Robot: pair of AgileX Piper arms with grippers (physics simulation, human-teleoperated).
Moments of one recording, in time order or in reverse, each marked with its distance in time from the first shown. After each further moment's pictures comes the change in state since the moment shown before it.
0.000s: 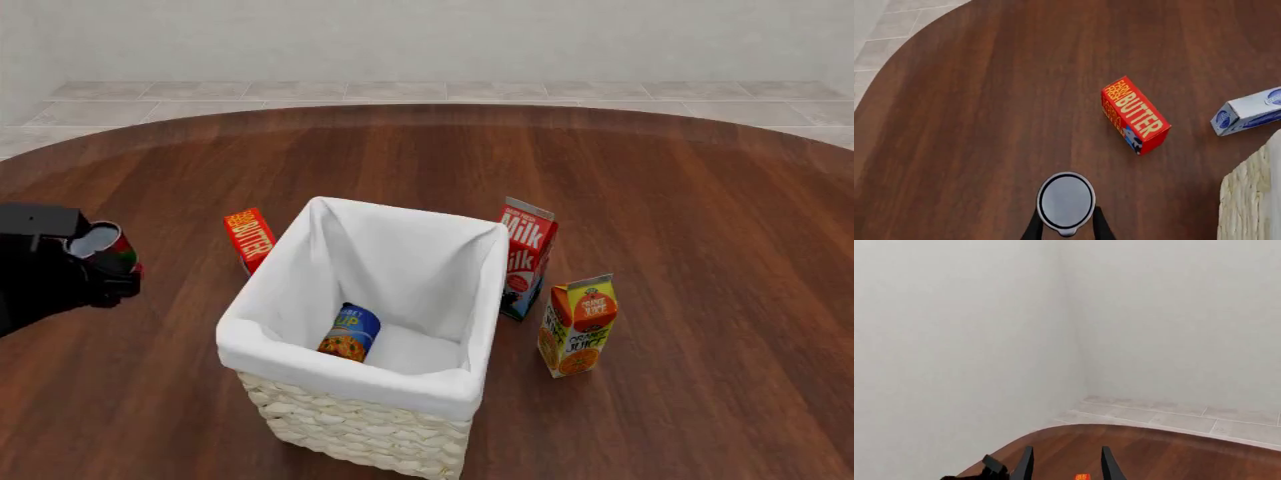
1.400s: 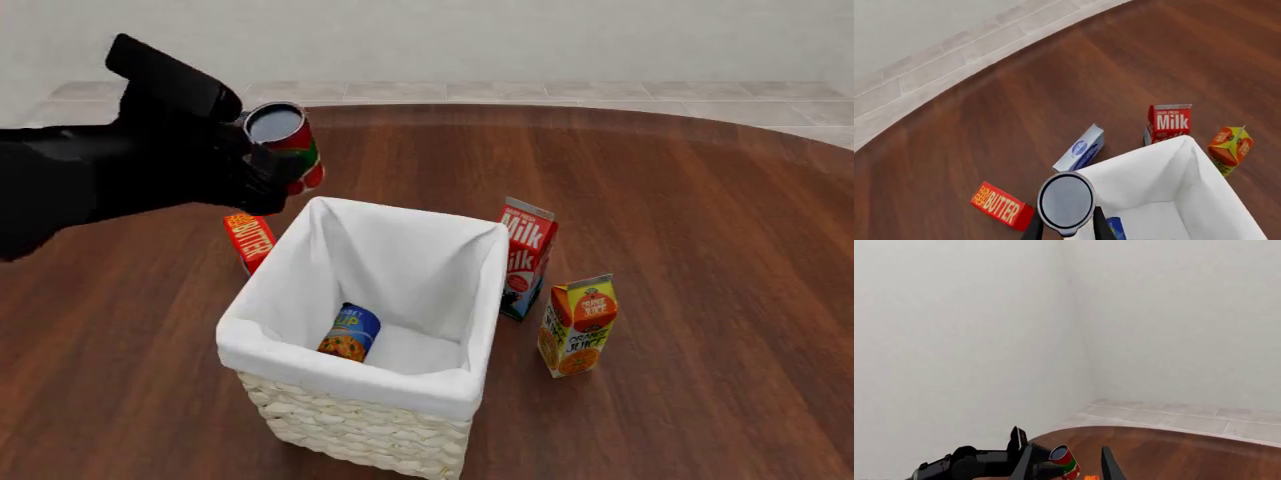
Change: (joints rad) left arm -0.617 0.038 -0.452 0.262 -0.014; right arm 0.015 -0.028 0.046 -0.040 0.031
